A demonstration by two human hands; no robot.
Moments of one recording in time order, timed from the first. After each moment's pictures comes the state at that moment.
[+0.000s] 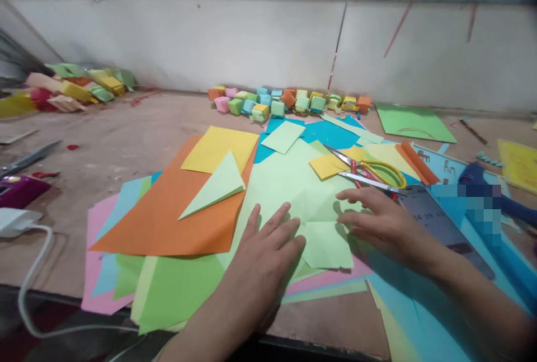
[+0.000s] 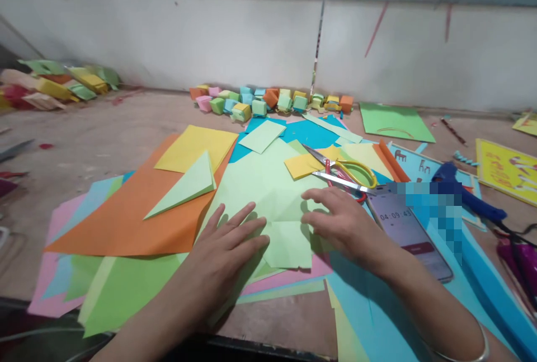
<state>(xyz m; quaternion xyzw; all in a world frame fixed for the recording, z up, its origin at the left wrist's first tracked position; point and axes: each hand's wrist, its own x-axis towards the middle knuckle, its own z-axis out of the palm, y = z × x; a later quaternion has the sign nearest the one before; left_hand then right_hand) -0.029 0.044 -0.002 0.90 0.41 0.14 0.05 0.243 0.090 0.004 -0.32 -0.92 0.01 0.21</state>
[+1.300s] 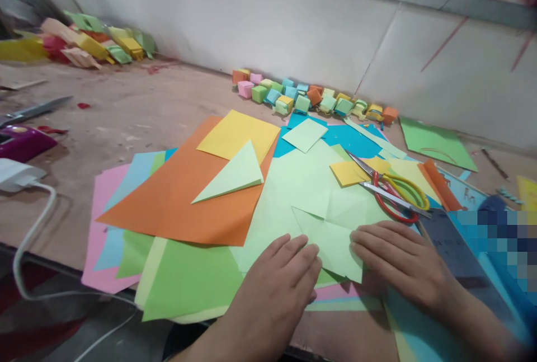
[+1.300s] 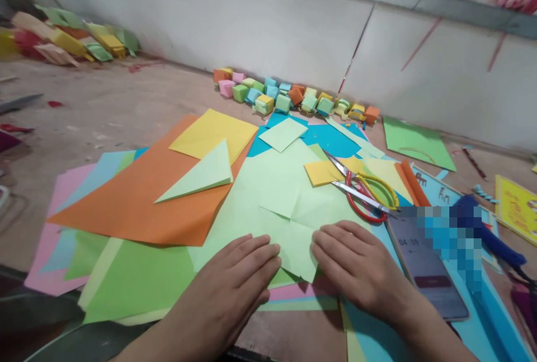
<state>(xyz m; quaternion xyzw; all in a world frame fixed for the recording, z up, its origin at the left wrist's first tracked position) -0.027 0.017 -0.021 0.89 0.40 0.24 0.04 0.229 0.073 0.009 -0.20 -0.96 -0.07 0.21</state>
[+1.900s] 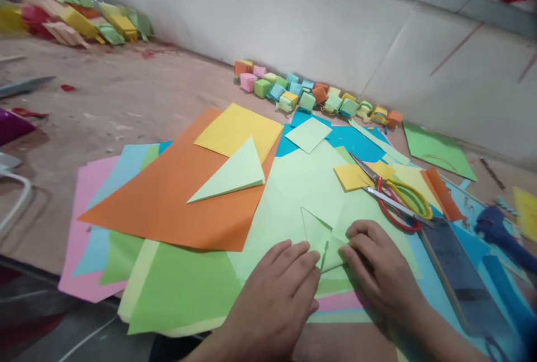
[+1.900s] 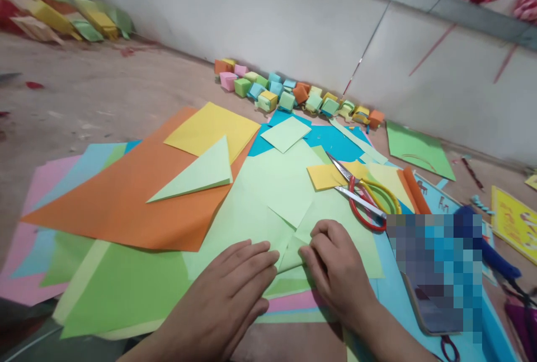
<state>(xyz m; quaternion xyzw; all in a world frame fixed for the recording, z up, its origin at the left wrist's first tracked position) -0.028 0.015 -0.028 0.86 0.41 0.28 0.07 0.189 0.067 -0.011 -0.44 -0.85 0.13 0.26</state>
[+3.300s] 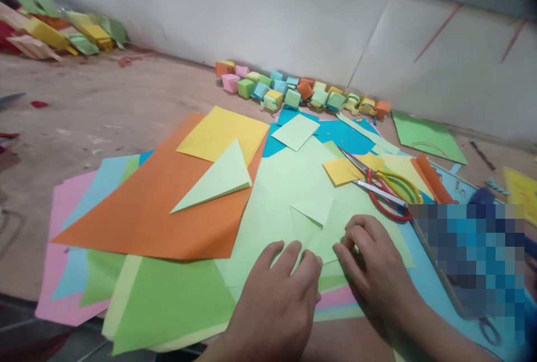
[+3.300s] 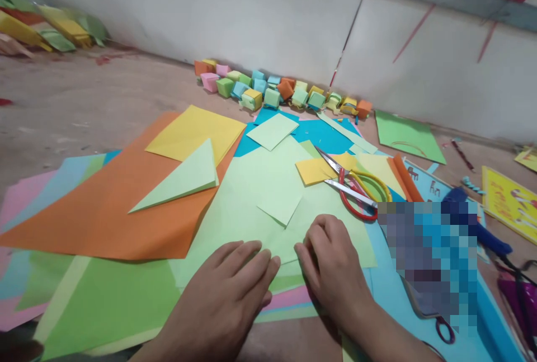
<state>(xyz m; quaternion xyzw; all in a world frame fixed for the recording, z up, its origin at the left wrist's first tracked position) -0.012 0.026 -0.014 0.89 0.42 0.21 0.02 0.187 0.058 -0.015 -0.52 -0.82 0.09 0.23</state>
